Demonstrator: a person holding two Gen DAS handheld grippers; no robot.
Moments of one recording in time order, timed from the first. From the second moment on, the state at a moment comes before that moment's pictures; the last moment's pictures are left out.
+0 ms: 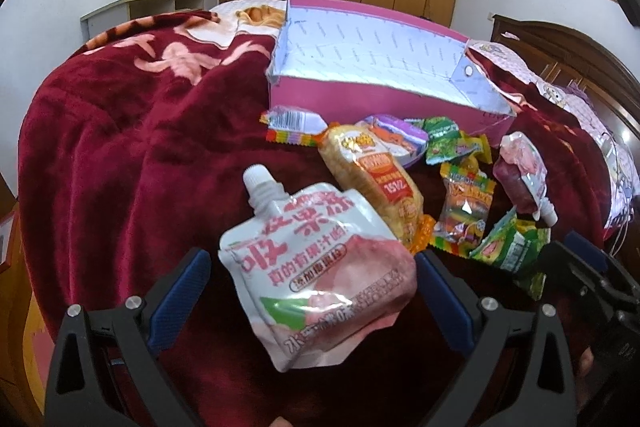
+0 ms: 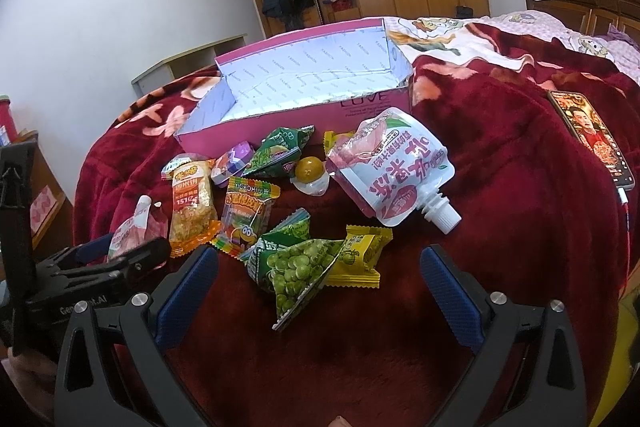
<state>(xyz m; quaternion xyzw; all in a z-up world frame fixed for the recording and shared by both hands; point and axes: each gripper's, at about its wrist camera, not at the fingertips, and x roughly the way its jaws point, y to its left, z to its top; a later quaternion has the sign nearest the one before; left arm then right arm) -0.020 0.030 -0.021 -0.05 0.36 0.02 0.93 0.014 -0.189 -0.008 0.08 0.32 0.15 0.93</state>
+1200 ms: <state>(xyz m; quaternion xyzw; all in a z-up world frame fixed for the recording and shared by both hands) -0.027 0.041 -0.026 -0.06 0.34 -0.02 0.94 0.016 -0.156 -0.013 0.00 0.32 0.17 0.93</state>
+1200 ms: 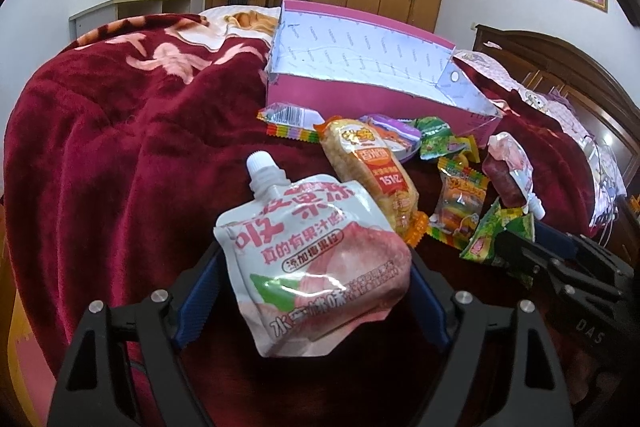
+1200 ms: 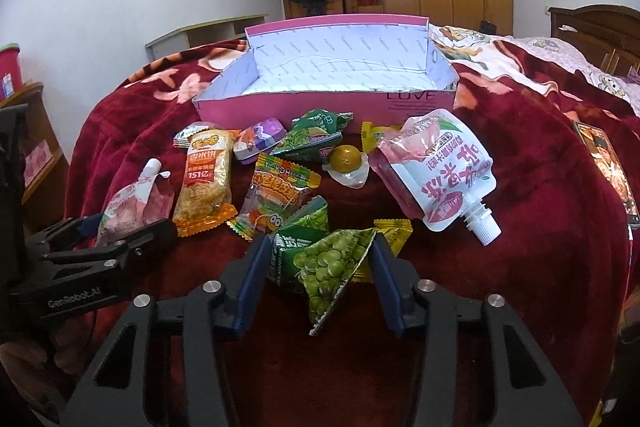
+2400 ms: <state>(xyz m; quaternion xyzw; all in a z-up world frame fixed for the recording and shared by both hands) -0.025 0.026 0.024 -0.05 0.29 -0.05 0.95 0.011 -0.173 0.025 0.04 0.28 0.20 0.94</state>
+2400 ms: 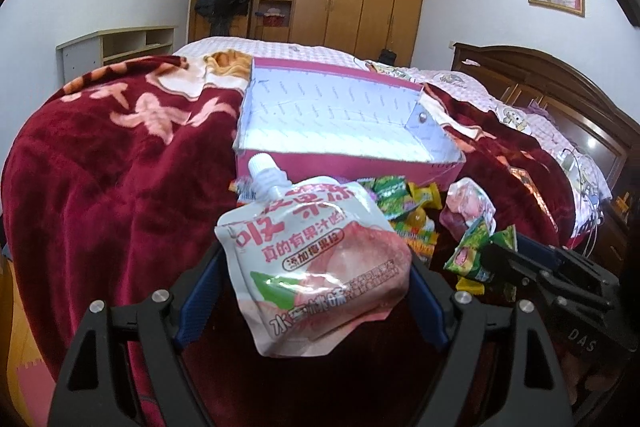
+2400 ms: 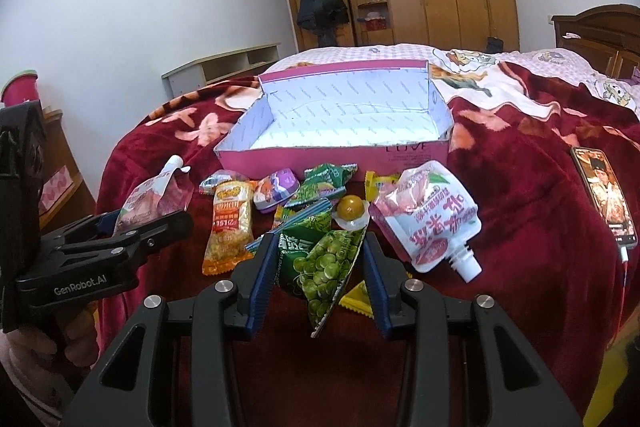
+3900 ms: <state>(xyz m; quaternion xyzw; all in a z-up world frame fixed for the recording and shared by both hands) 0.114 0.014 0.068 -0.03 0.26 -0.04 0.96 0.123 -0.182 0.081 0.05 0.21 0.17 0.96</state>
